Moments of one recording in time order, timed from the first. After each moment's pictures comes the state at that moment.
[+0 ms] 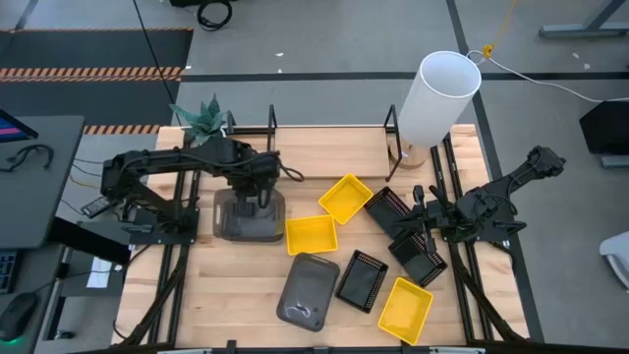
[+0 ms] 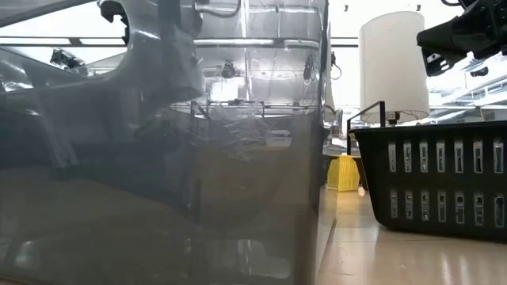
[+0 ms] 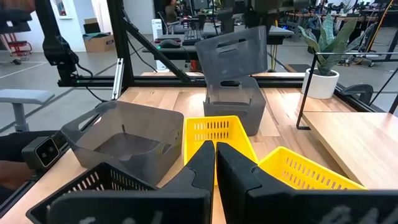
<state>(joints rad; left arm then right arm) 0.15 1.50 1.41 -1.37 -0.13 0.17 0.51 0.38 0.20 0.04 0.44 0.08</state>
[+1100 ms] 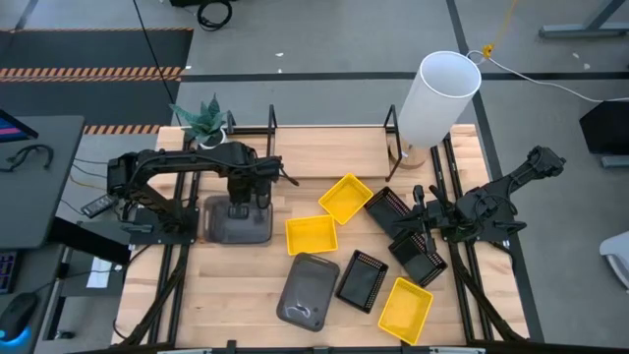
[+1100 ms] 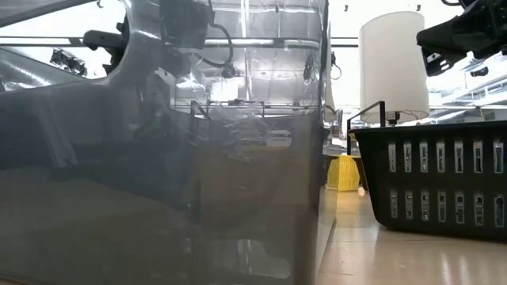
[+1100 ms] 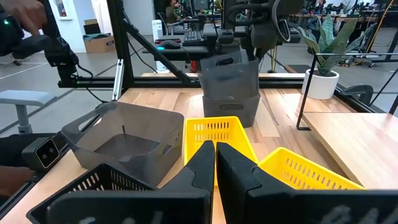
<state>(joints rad) 0.23 1.54 1.24 -1.37 -0.05 0.22 0.51 0.38 0.20 0.04 0.44 0.08</state>
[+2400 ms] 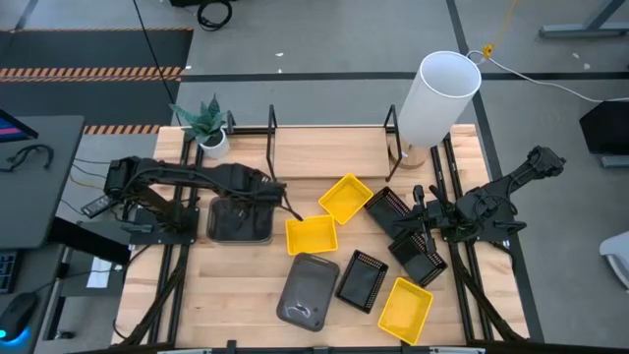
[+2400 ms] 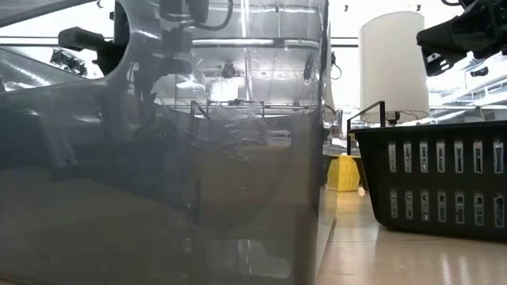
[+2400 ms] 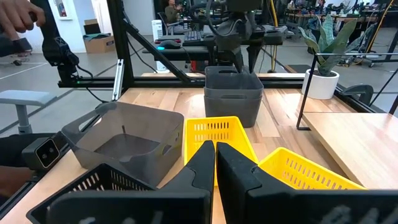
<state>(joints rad) 0.01 1.54 1.24 -1.28 -0.20 0.55 0.51 0.38 0.20 0.04 0.44 0.08</state>
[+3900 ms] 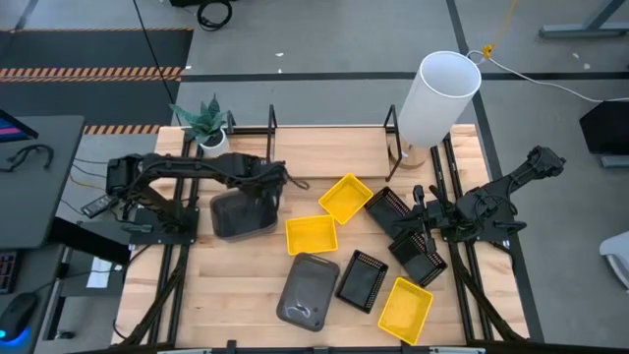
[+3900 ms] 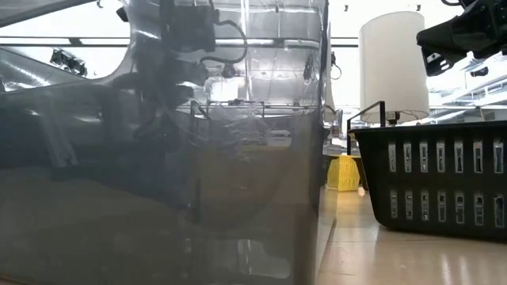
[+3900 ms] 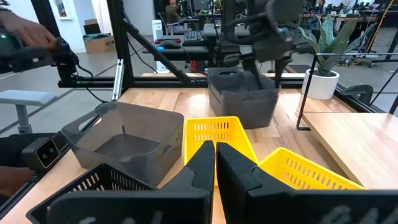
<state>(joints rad) 0.19 1.54 1.10 -0.95 -0.22 0.31 0.51 0.38 0.20 0.04 0.44 0.08</state>
